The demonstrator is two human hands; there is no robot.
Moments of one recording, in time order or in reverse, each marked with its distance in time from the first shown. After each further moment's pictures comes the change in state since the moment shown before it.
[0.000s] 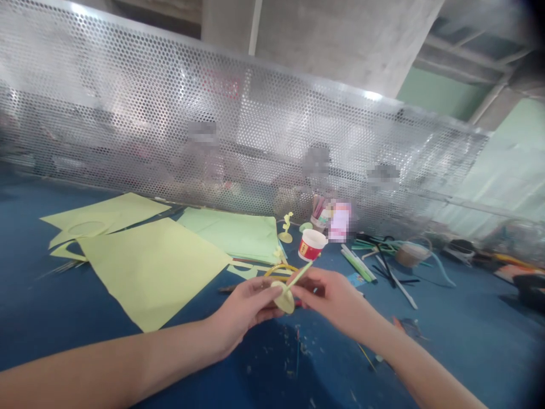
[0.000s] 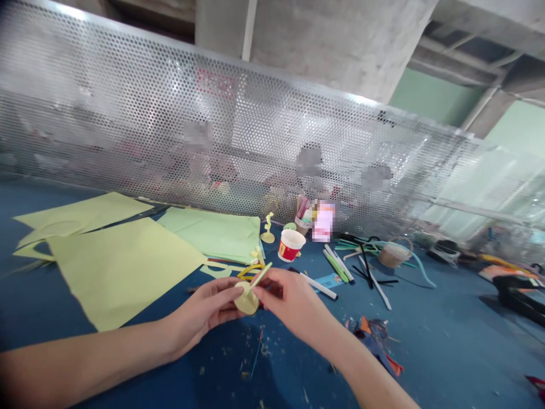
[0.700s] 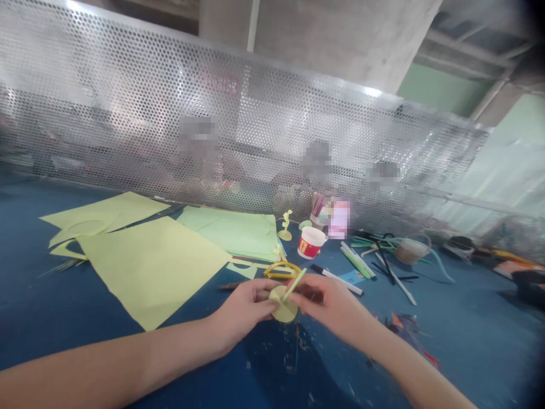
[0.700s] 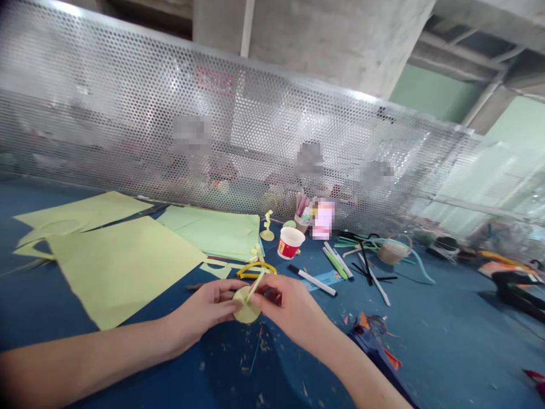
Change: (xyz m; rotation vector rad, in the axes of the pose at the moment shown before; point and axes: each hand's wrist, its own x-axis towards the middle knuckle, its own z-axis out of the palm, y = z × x) left_hand 0.005 -0.009 -0.003 0.210 -0.073 -0.001; right_hand -0.010 0.011 0.008 -0.022 -0.019 0.020
